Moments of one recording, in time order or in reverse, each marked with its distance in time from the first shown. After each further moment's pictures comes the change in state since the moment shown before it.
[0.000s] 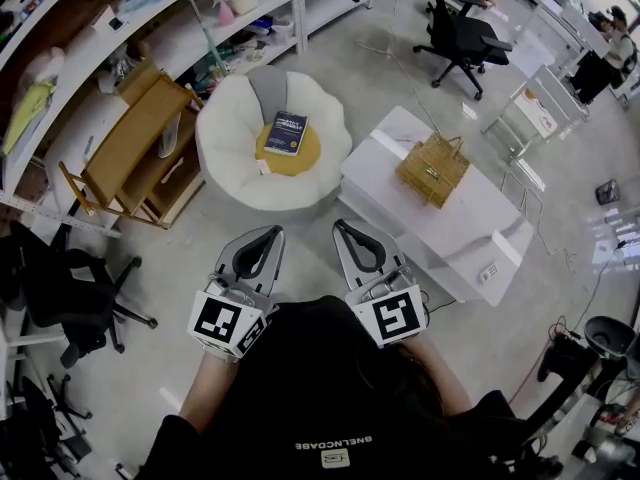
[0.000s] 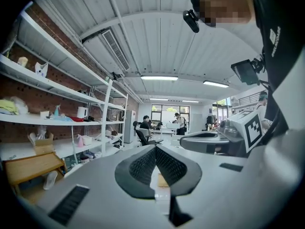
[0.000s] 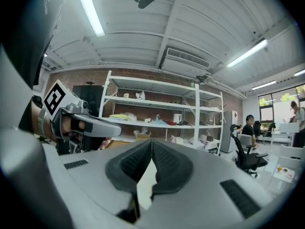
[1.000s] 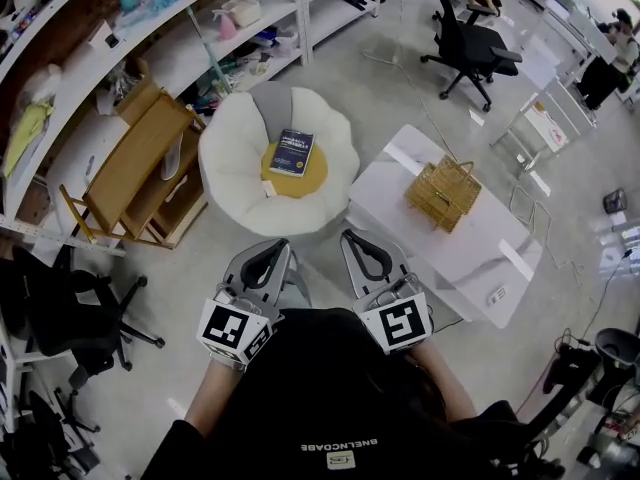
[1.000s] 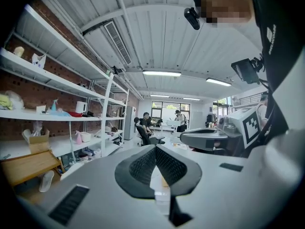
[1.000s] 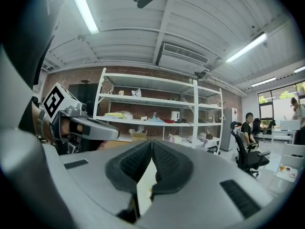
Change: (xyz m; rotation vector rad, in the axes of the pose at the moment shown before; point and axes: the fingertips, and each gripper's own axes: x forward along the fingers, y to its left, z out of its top) left arm 0.062 0.064 -0.020 -0.024 0.044 -0.007; right arm 0.073 -0.048 -0.022 0.020 0.021 -0.010
